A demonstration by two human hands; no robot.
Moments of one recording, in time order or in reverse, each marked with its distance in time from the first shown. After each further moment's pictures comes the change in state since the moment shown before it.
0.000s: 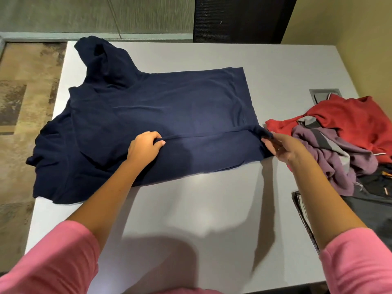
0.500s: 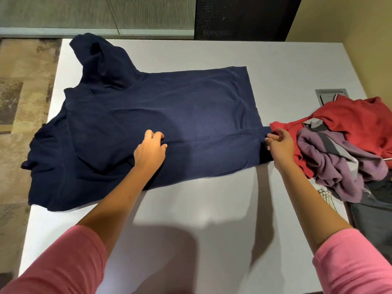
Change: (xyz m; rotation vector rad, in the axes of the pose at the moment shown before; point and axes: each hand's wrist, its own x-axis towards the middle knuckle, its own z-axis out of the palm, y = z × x) left_hand 0.007 0.013 0.021 0.109 0.059 -0.091; right_hand 0.033 0.031 0.018 -0.435 0.224 -0.445
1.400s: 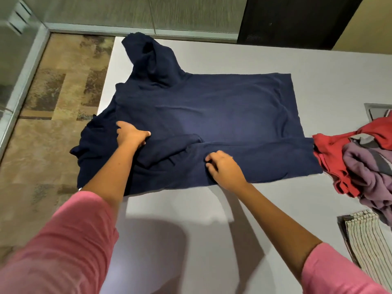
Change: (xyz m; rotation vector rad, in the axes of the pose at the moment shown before) left_hand 0.055 -0.147 -0.070 -0.508 -0.007 -0.769; right_hand -0.162 -0.003 0.177 -0.791 -0.645 -0.755
